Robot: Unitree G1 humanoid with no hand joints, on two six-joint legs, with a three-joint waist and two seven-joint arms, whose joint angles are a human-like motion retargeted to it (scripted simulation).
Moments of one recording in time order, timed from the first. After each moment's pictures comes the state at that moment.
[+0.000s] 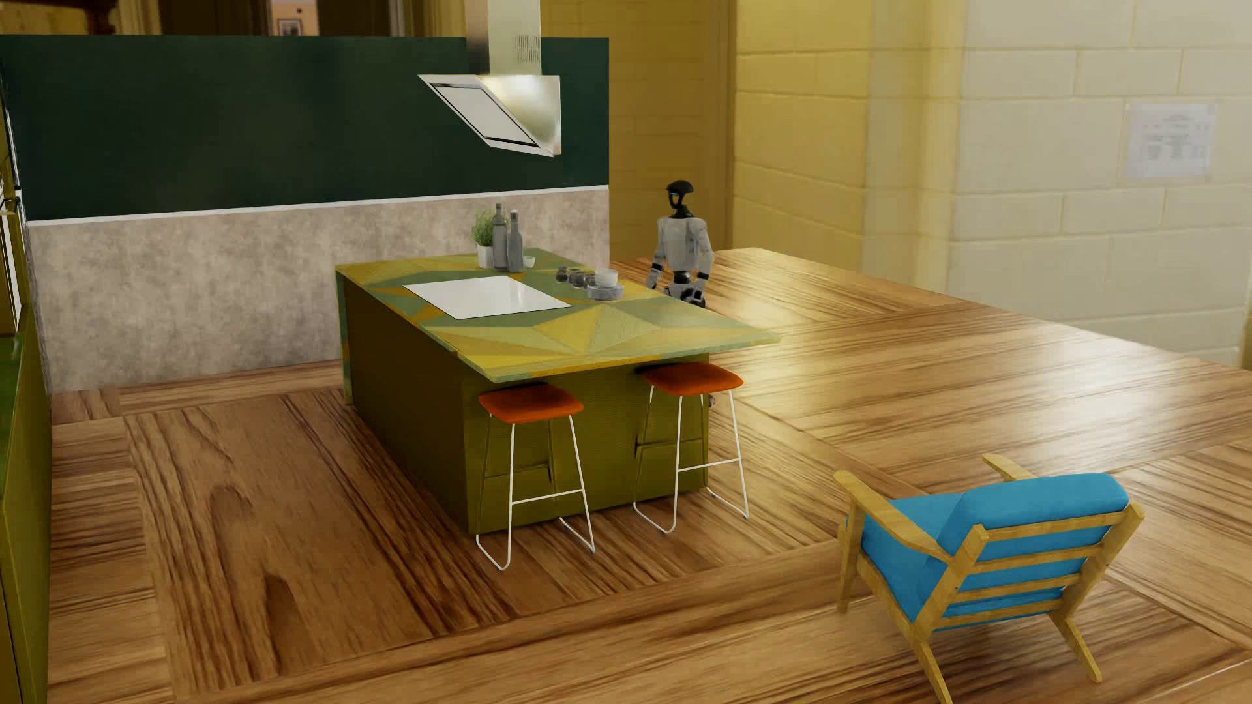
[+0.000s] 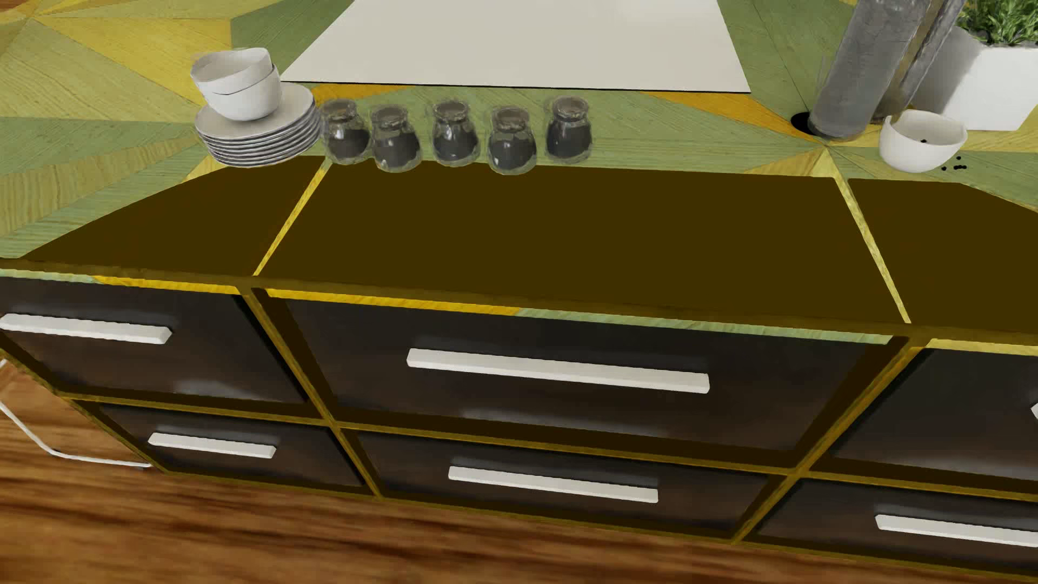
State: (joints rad) body 0.05 0.02 -0.04 -0.13 0.04 0.04 0.00 0.00 -0.01 0.24 0.23 0.15 0.10 -0.11 -0.04 0.28 -0.35 0.00 0.00 -0.61 0.56 0.98 0.89 0.00 0.00 0.00 0.00 0.00 0.00
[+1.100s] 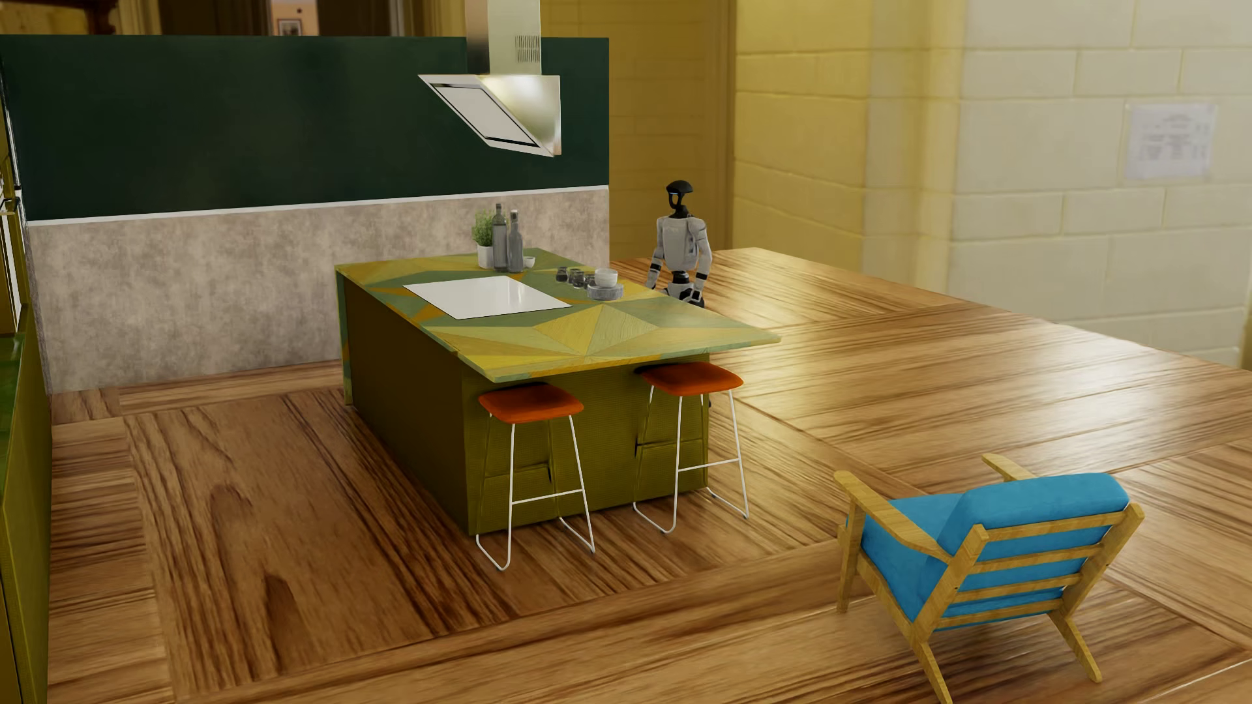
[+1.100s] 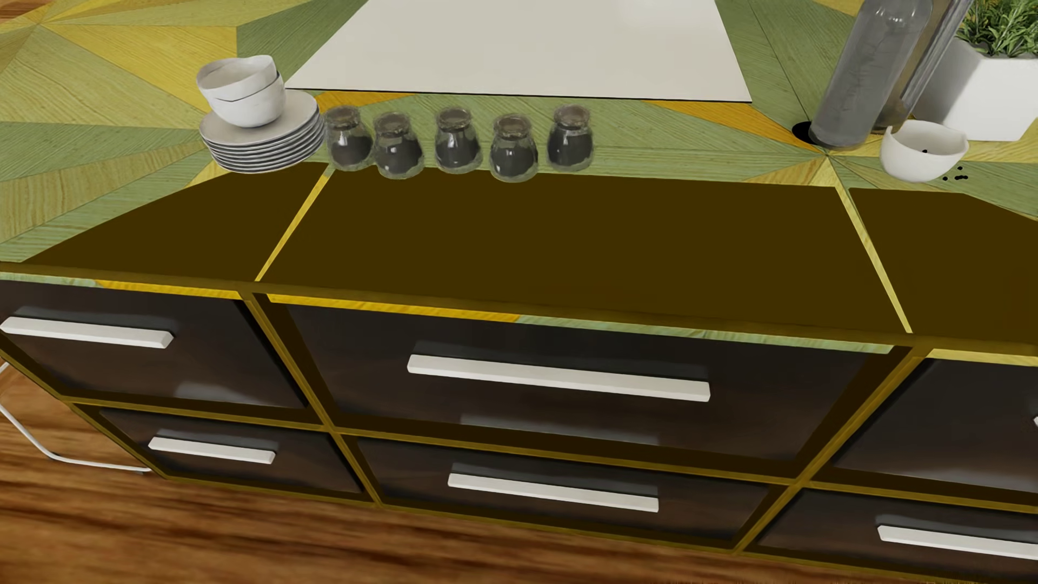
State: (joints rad) body 0.06 0.04 -0.03 -0.13 0.04 0.03 0.00 0.00 -0.02 0.23 0.22 0.13 0.09 -0.11 -0.05 0.27 -0.34 0.00 0.00 -0.63 0.61 1.01 0.90 0.00 0.00 0.00 0.00 0.00 0.00
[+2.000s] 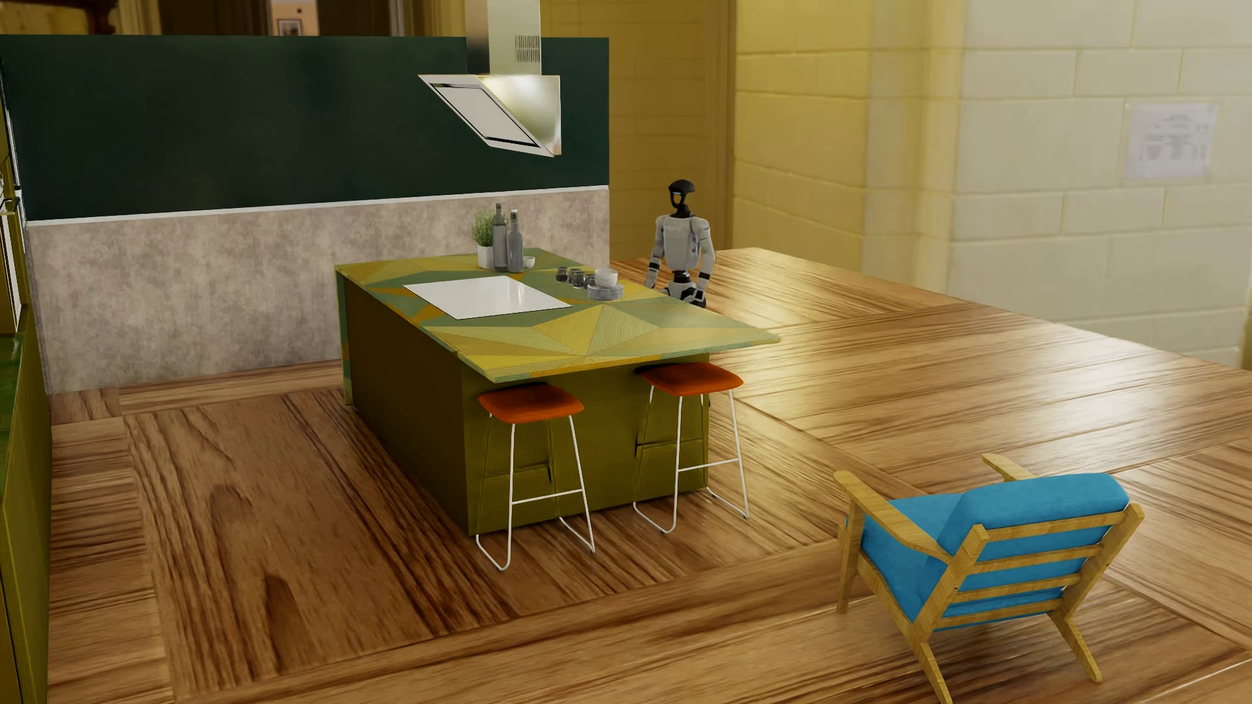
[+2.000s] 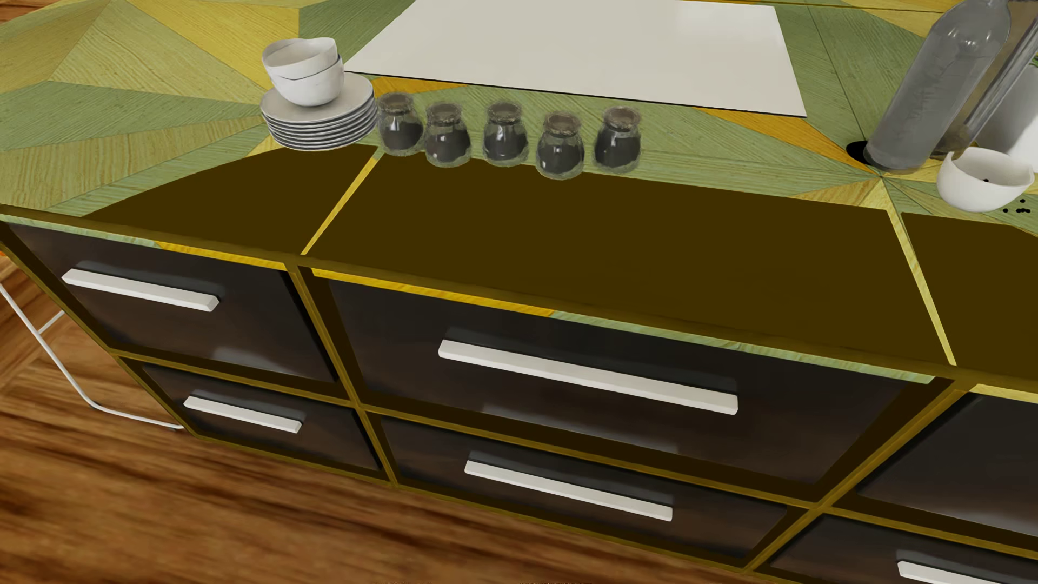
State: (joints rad) body 0.05 0.03 0.04 -0.14 0.05 0.00 0.00 0.00 -0.02 0.22 0.21 0.08 0.07 -0.08 -0.05 0.30 -0.34 0.00 0.00 -0.68 0.69 1.03 0.91 0.00 0.00 0.00 0.00 0.00 0.00
